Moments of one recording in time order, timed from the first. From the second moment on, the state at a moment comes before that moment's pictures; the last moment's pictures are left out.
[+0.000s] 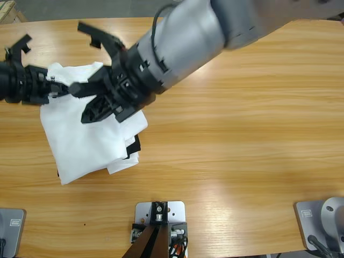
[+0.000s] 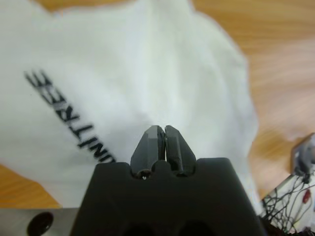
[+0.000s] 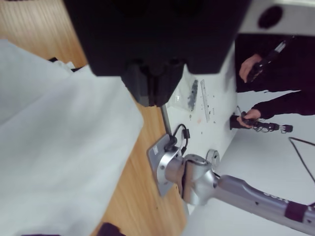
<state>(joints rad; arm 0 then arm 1) -0.48 1.48 -0.81 0.27 -0.25 -0.49 0.89 1.96 -1.40 0.24 0.86 0.32</state>
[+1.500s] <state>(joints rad) -0.40 1.36 -0.75 0.08 -0.35 -0.47 0.88 2.12 -1.34 0.15 0.92 0.33</state>
